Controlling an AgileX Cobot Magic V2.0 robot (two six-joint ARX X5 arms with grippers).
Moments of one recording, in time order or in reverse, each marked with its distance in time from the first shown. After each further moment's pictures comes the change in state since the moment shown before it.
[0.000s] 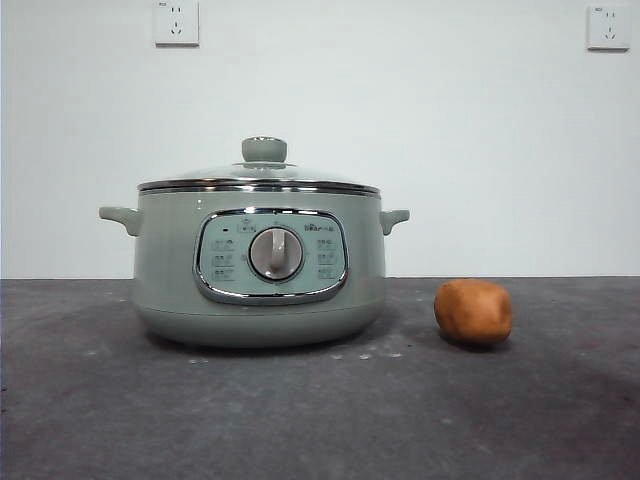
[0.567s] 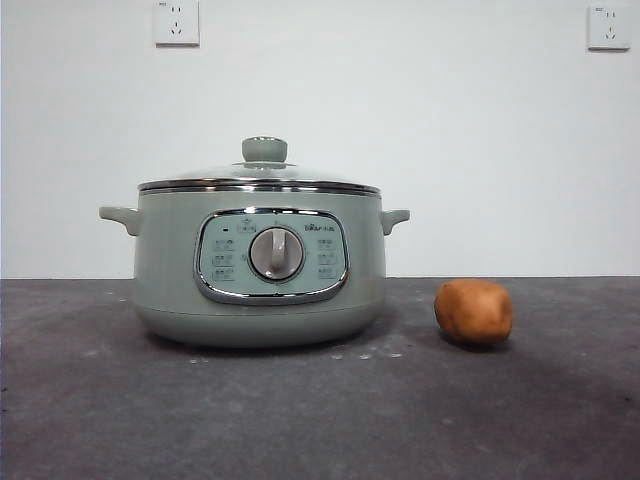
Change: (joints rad) left arm 0.000 0.021 0.137 -0.058 0.004 -0.109; right arm 0.000 0.001 0.098 0.019 0.000 0.117
